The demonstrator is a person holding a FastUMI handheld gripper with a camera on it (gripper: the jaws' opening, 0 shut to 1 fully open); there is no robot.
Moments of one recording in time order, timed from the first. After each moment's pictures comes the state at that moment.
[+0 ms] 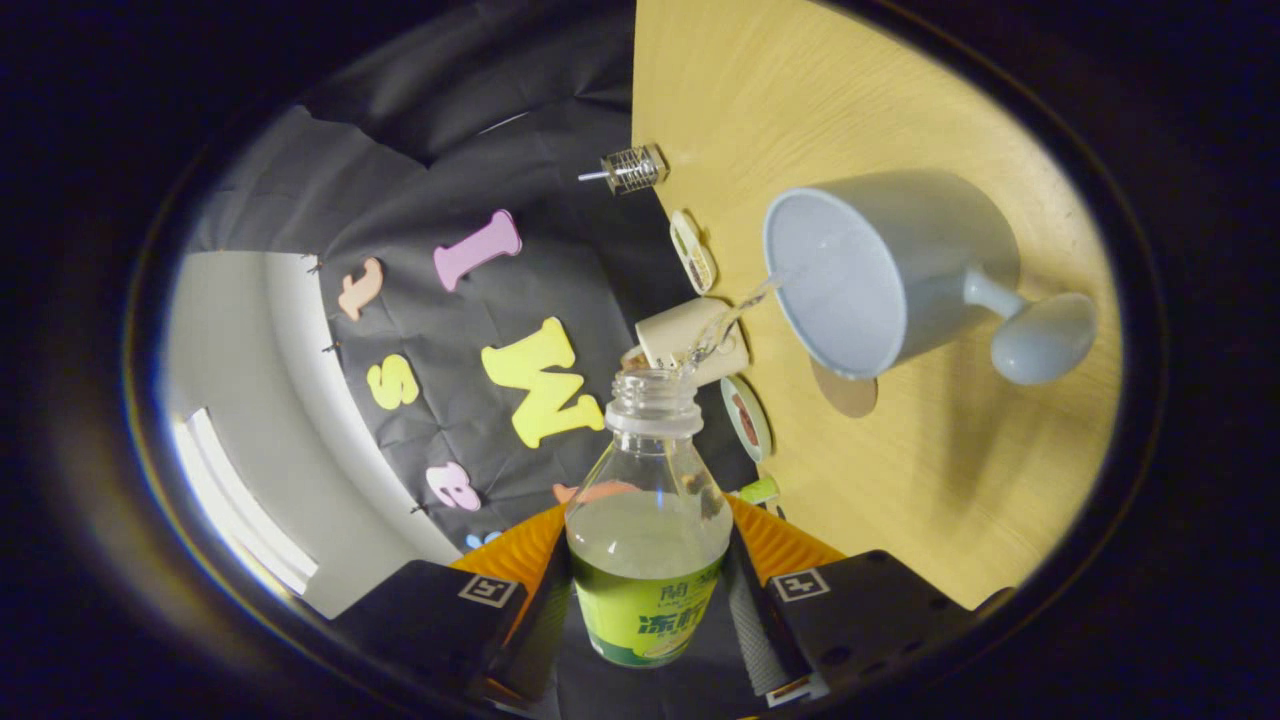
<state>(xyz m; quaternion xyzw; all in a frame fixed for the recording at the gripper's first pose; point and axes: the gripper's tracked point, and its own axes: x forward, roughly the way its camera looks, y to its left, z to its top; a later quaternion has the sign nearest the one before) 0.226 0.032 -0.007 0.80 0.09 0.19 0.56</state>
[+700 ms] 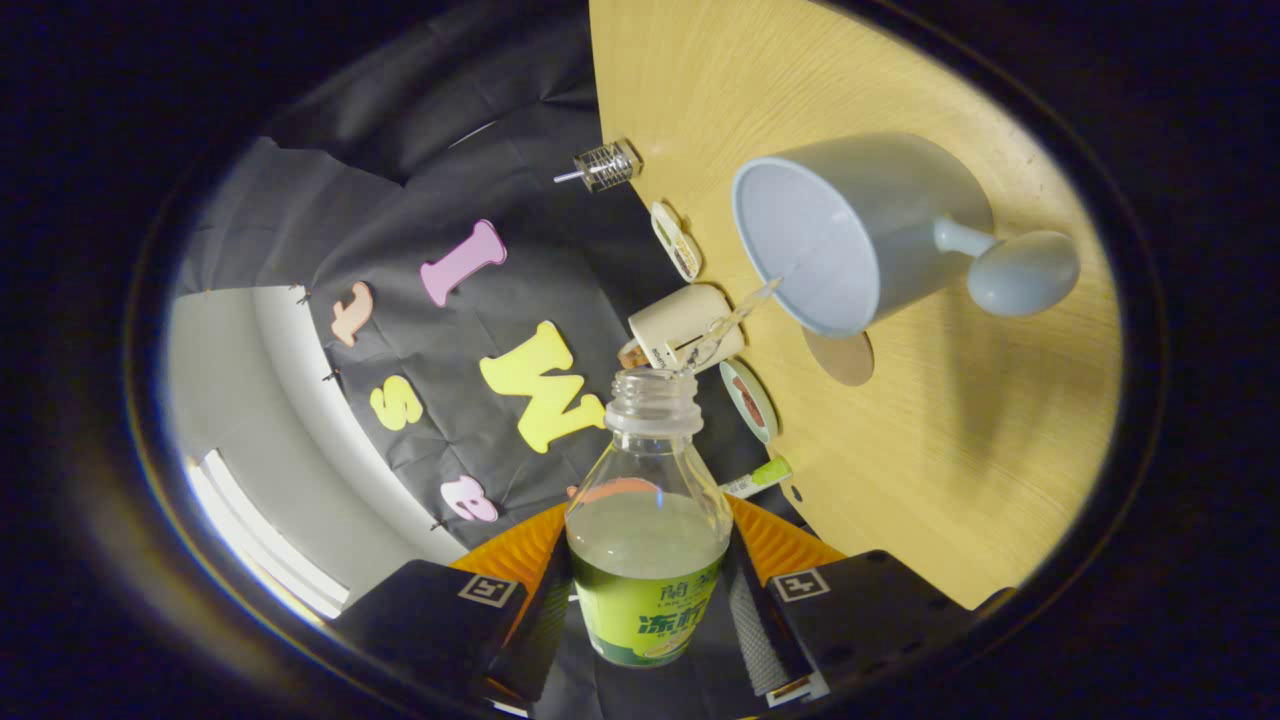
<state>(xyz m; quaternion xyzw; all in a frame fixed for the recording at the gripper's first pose) 0.218 0.031 -0.002 0.83 0.10 0.20 0.51</state>
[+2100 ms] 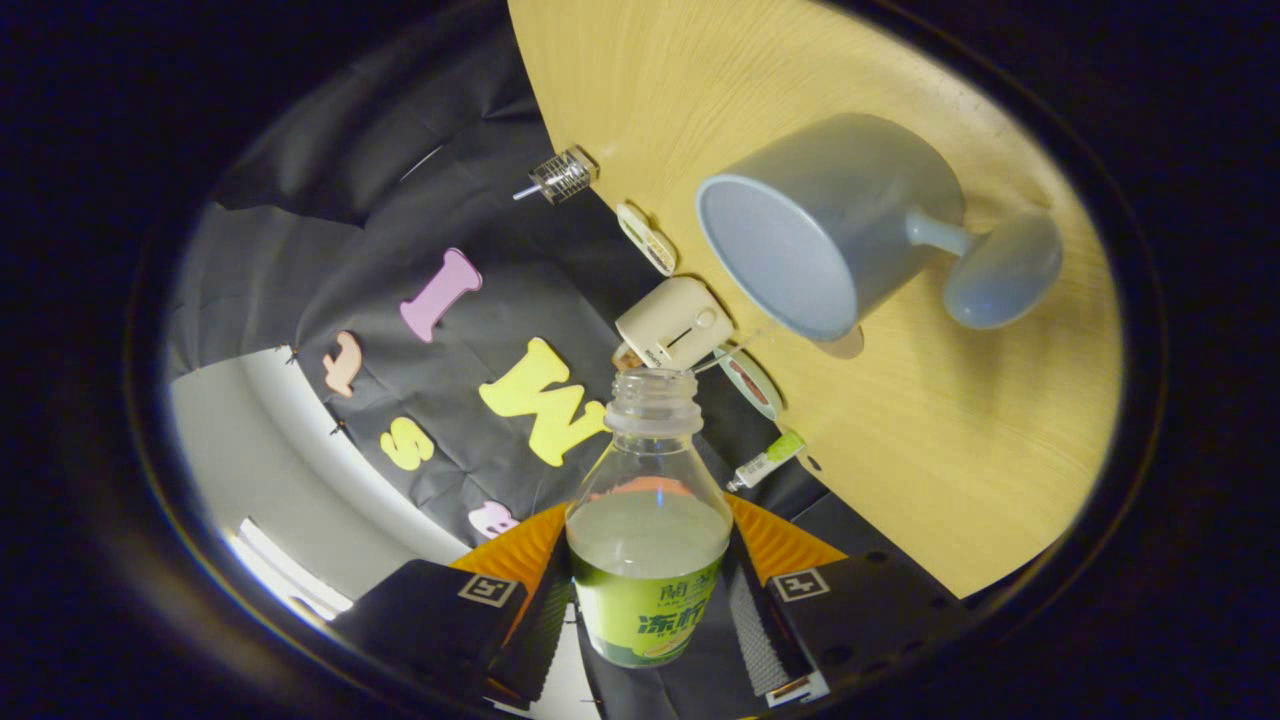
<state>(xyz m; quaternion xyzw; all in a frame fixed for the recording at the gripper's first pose) 0.215 0.004 0.001 0.87 0.12 0.20 0.43</state>
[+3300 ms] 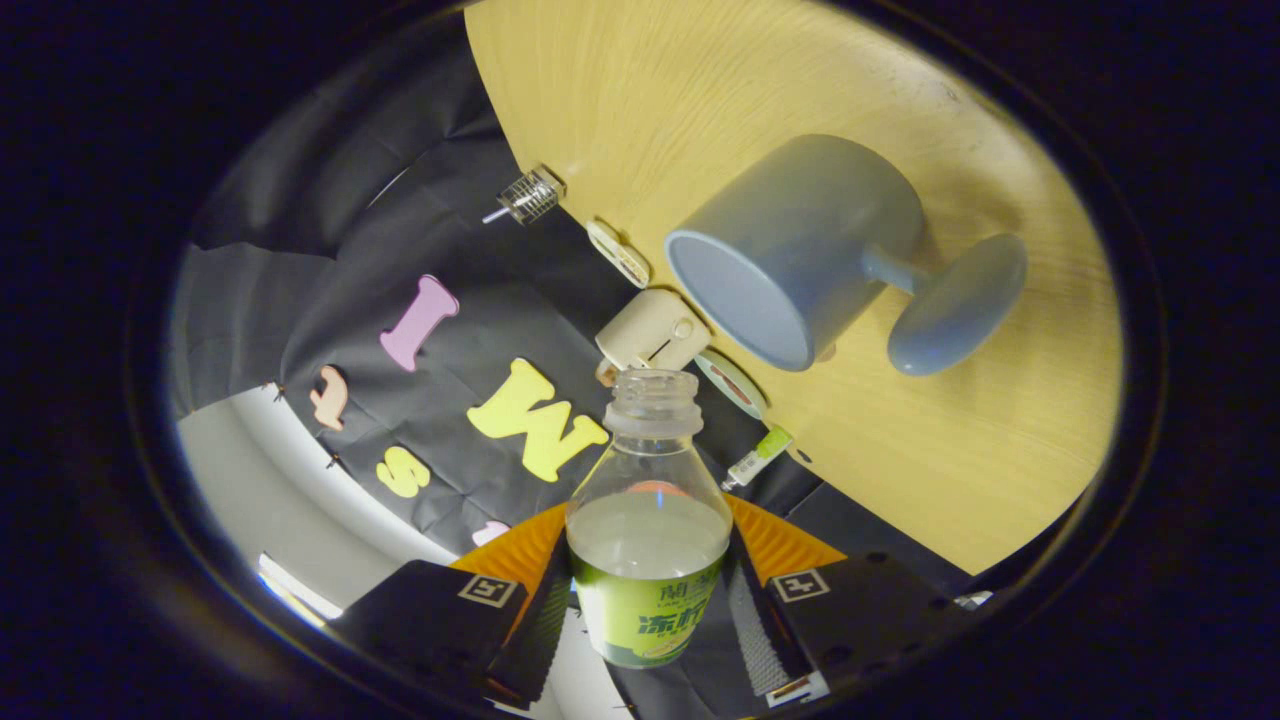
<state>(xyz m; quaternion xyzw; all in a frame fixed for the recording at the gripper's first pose) 0.209 -0.004 -0.012 0.89 0.14 0.18 0.39</state>
